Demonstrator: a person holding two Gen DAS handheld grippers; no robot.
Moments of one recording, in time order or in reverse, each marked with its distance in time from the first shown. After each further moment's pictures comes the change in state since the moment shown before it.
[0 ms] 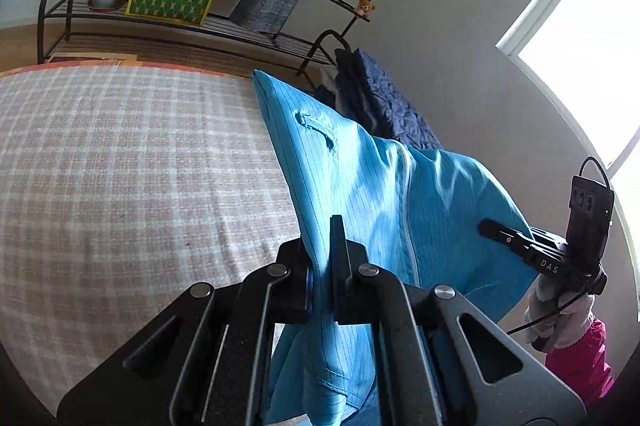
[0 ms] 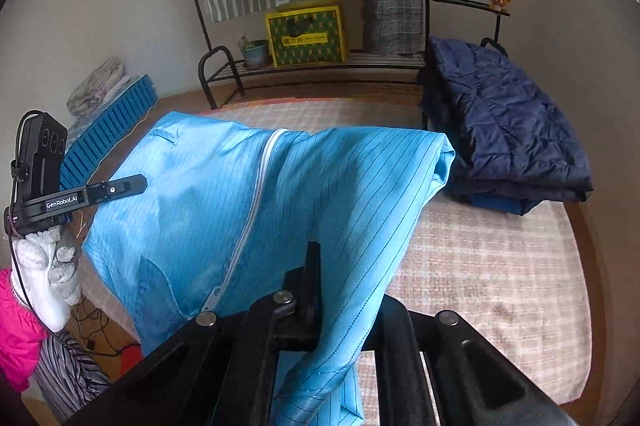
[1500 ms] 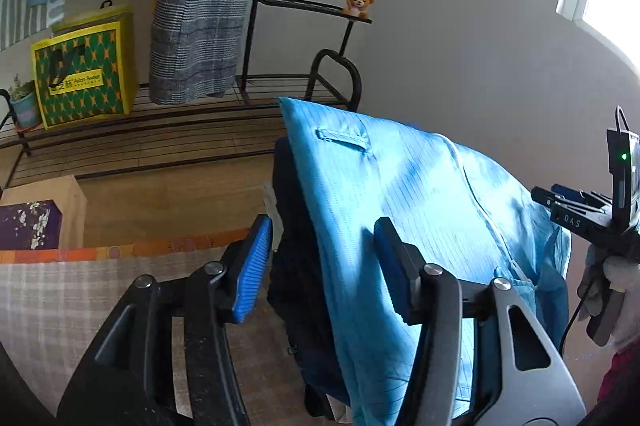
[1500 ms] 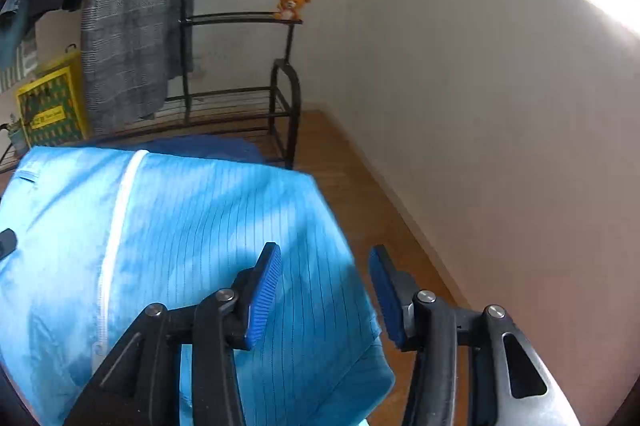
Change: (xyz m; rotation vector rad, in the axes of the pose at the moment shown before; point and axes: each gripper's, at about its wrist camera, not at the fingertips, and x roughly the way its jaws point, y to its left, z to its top) left arm 0.389 -0.087 0.243 0.209 -0.073 0.214; right arm 0.177 -0.365 0.209 0.204 -0.012 -0.637
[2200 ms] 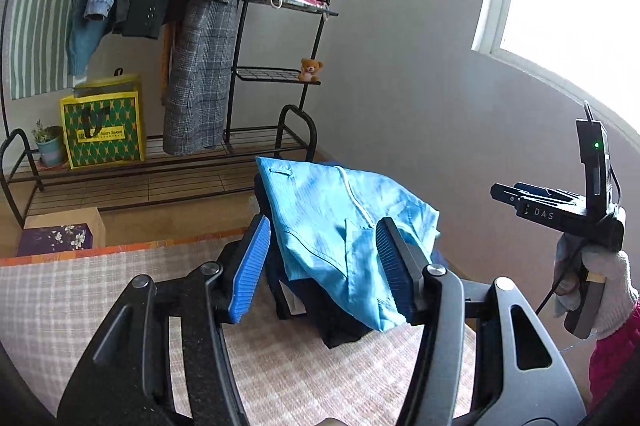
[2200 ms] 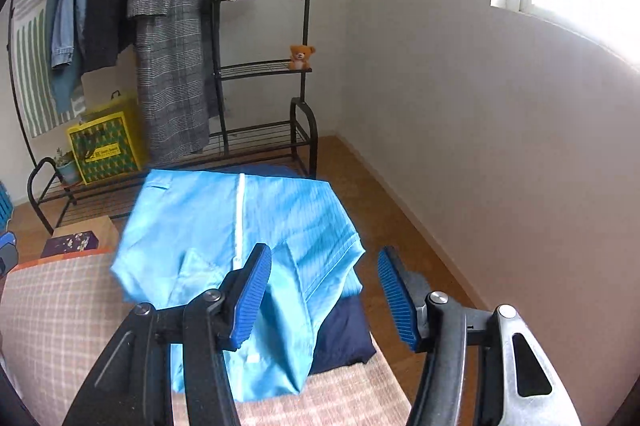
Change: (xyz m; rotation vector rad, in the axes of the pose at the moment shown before) left arm -0.279 -0.039 -0.034 0.100 -0.158 -0.107; right arm -0.244 -0.009 -0.045 0.076 -0.139 0.151
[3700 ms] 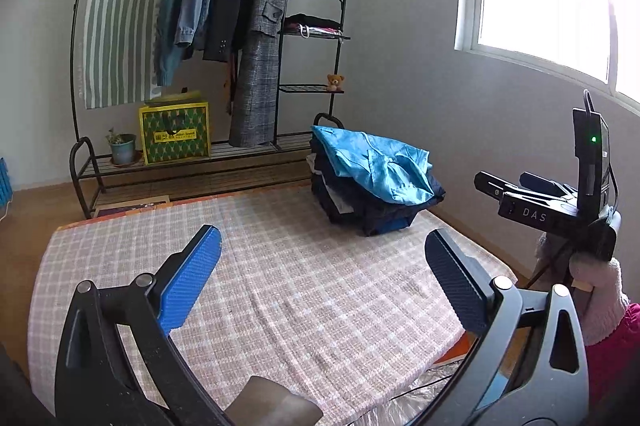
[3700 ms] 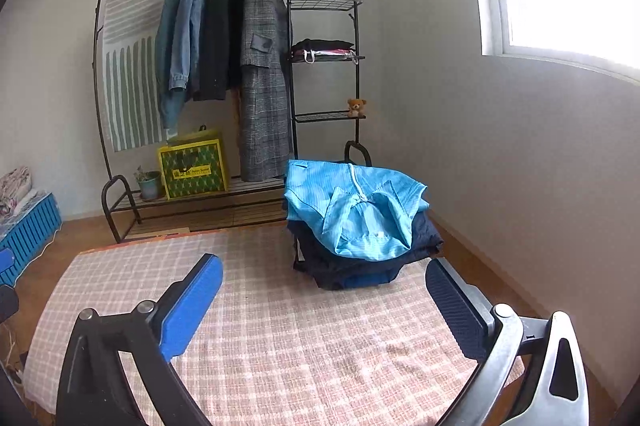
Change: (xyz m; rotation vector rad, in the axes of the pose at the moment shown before) left arm -0.274 0.031 -0.170 0.083 -0.079 0.125; right arm -0.215 0.123 -0.209 0.053 -0.233 0.096
